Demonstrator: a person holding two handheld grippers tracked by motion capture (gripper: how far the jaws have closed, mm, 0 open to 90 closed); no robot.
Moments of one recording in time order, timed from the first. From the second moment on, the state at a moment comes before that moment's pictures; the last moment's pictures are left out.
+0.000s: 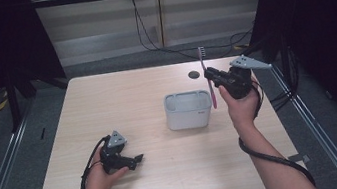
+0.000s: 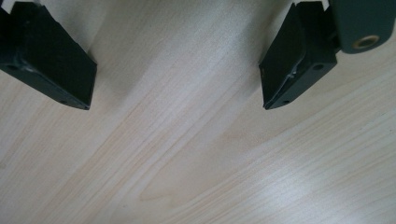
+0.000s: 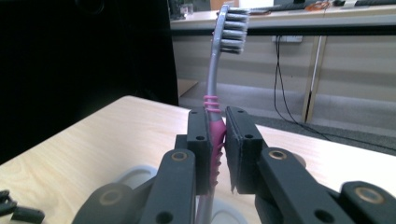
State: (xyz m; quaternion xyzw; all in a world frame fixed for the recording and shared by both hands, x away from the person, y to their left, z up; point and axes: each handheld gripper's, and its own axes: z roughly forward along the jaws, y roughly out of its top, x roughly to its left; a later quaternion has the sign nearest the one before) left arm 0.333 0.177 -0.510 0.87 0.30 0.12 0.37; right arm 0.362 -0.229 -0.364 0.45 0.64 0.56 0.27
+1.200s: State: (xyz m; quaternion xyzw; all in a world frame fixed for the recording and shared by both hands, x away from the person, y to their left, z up) left arm 0.333 0.177 -0.510 0.87 0.30 0.12 0.37; right arm 0.394 -0.216 -0.386 0.44 0.64 0.56 0.29
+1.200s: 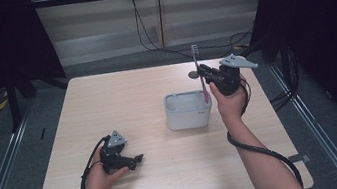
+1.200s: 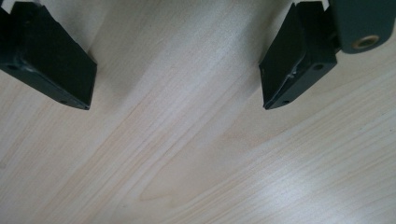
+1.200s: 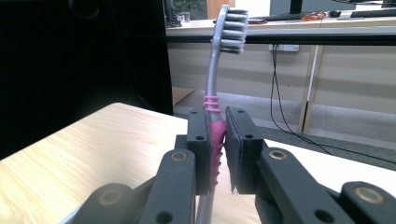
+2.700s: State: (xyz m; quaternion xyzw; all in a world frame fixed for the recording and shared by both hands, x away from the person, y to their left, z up) left arm 0.333 0.177 -0.510 0.87 0.30 0.12 0.37; right arm 0.383 -0.224 -0.412 0.44 0.63 0.58 0.27
